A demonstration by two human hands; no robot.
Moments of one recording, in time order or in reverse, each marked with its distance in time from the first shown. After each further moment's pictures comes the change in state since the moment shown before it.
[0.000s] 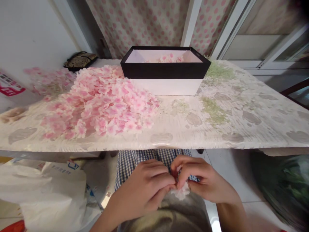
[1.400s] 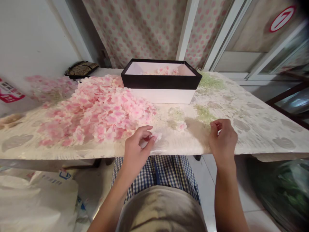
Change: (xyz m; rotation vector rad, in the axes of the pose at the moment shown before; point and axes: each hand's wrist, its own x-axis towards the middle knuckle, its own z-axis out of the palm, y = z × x) left_hand 0.038 -0.058 0.000 -0.139 0.669 -0.385; right_hand 0.007 0.054 -0.088 -1.135 1.022 0.430
